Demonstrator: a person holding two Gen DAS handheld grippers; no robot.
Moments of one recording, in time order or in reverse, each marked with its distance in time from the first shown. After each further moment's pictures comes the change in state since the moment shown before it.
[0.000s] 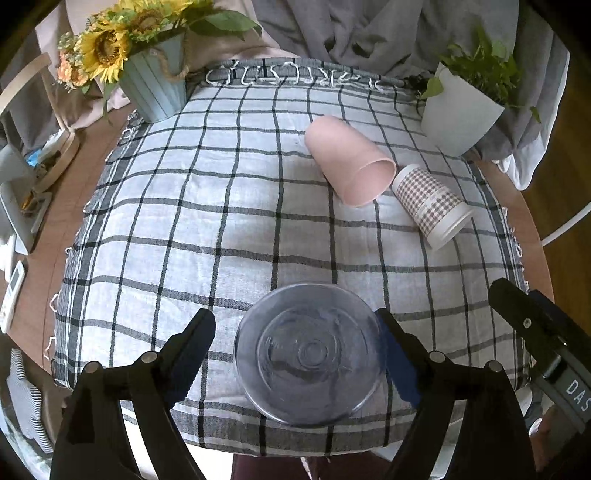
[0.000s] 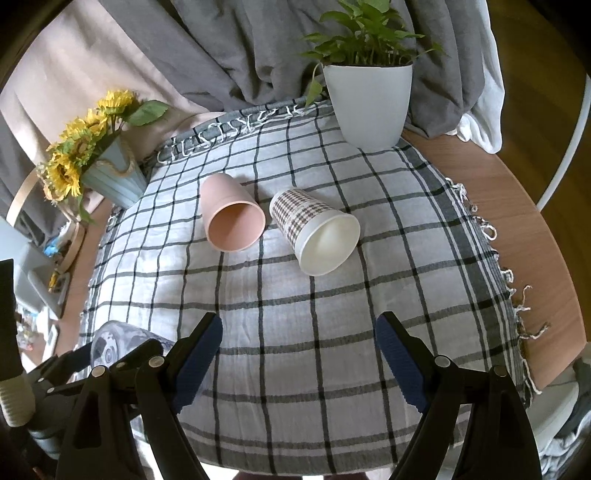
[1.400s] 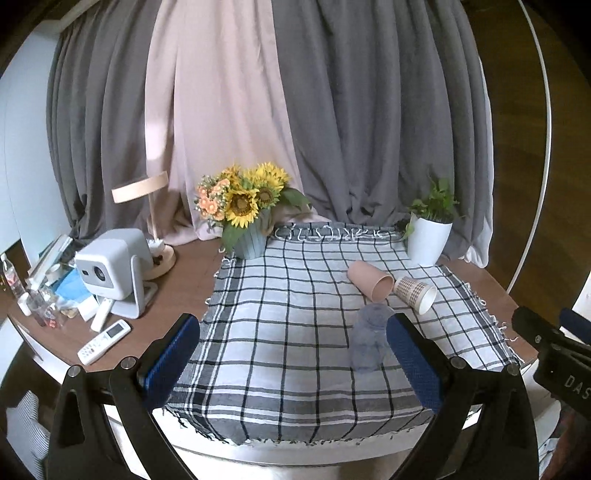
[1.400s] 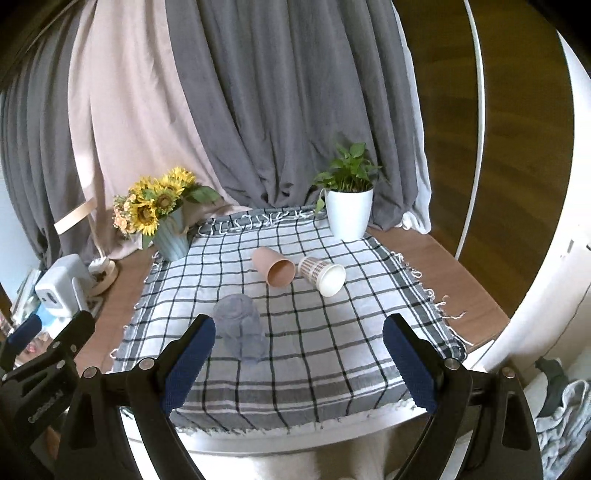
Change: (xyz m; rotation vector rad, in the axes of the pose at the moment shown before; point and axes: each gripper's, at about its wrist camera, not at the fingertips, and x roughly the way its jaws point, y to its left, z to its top) left arm -0.224 0.106 -0.147 0.049 -0.644 0.046; right arm -0.216 0.109 -0.148 -0.036 -0.447 -0.148
